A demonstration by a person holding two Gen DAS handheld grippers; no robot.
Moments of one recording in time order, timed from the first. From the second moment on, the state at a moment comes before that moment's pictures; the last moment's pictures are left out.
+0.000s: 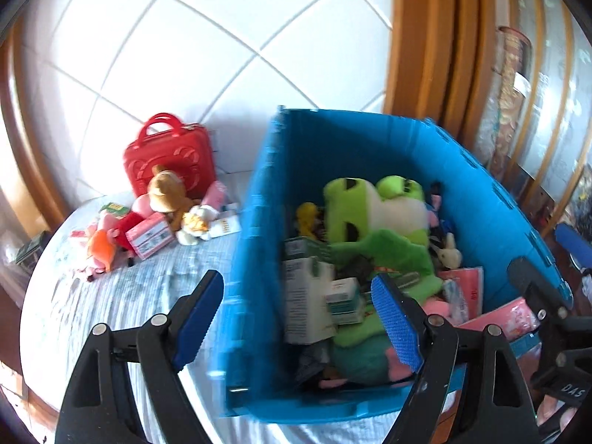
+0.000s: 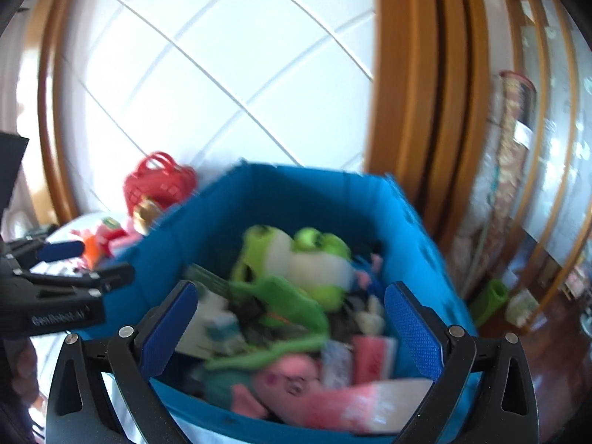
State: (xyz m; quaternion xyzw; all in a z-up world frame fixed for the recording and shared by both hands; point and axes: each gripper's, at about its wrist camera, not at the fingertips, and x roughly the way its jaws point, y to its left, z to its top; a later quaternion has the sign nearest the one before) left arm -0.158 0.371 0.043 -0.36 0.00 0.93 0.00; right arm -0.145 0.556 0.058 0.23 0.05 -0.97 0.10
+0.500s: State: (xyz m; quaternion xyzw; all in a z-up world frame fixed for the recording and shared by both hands) left arm -0.148 0.094 0.017 -0.33 -0.09 0.93 -0.14; right arm -0.163 0.345 0.070 0.24 0.07 -0.95 0.19
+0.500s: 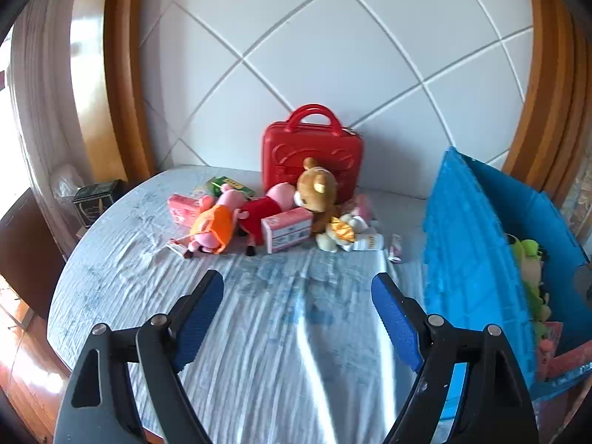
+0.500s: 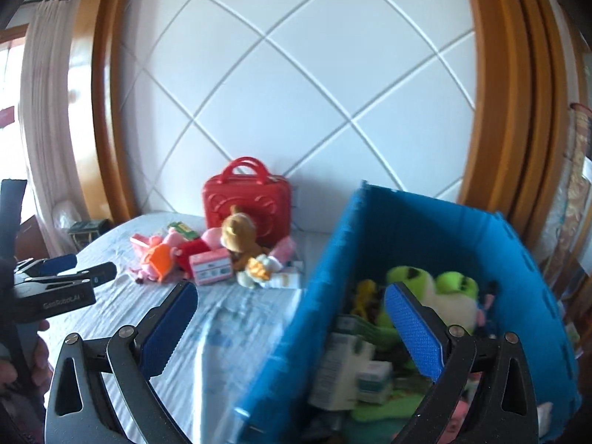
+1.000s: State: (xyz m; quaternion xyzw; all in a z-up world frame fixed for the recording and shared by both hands) left arm -0.218 -0.176 -0.093 -0.46 -0.06 0.87 -0.19; right arm -0.261 0.166 -0.026 0.39 0.04 -0.91 0.14
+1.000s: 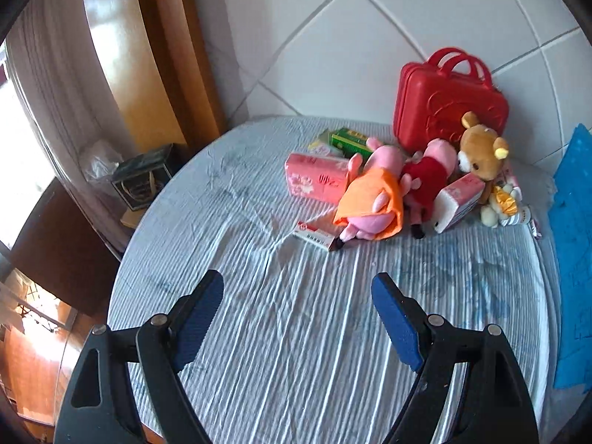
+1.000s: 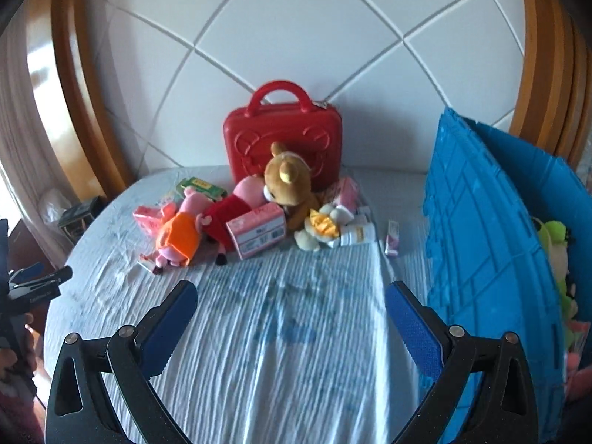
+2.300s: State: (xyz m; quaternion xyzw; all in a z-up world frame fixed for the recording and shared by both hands) left arm -0.414 -0.245 -0.296 -0.63 -0.13 0.75 -0.16; right arm -0.520 0.027 -0.231 0.60 -0.07 -0.79 0.09
